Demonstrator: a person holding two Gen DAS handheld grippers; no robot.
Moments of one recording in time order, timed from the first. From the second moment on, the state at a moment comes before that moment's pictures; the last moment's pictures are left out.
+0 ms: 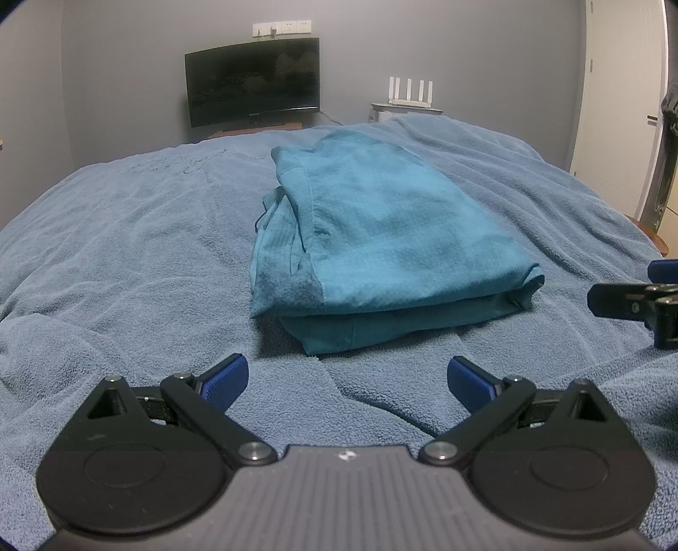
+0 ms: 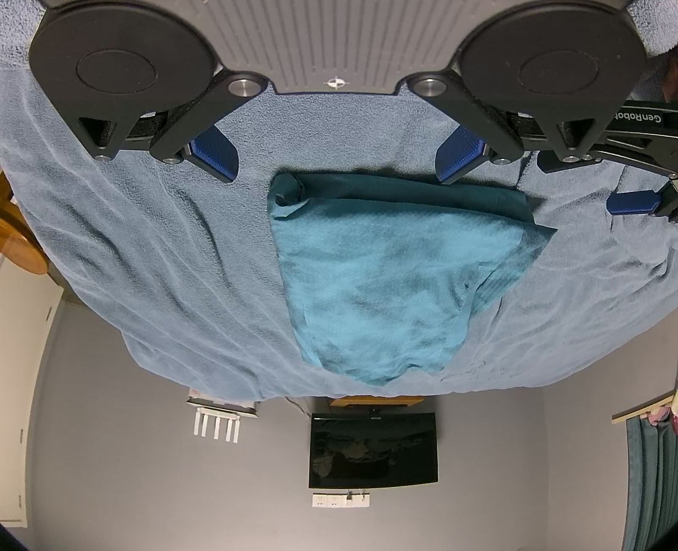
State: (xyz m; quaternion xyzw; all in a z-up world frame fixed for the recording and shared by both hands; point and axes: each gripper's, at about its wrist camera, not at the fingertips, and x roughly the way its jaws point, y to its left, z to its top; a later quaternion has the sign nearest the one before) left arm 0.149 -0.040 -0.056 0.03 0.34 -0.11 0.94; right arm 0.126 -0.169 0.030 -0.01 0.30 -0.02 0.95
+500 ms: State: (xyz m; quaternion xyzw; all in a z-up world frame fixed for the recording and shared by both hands) left arm 0.150 -0.037 -0.058 0.04 0.34 -0.11 0.93; right arm 0.127 -0.170 0.030 -0.02 0.30 -0.01 0.95
